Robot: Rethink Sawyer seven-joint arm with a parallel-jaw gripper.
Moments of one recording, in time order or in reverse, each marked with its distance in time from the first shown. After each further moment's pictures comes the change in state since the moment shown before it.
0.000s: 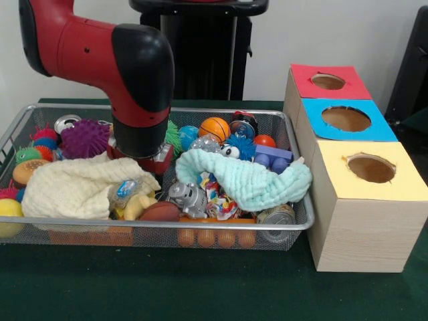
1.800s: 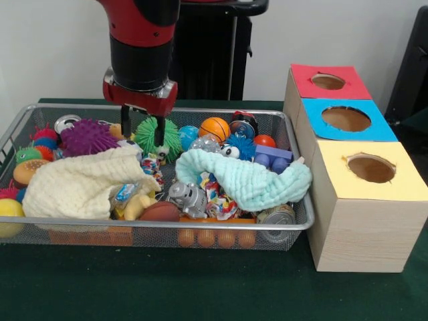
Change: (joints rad) arm -0.025 -0.278 0.060 0.167 -0.051 0.028 0.000
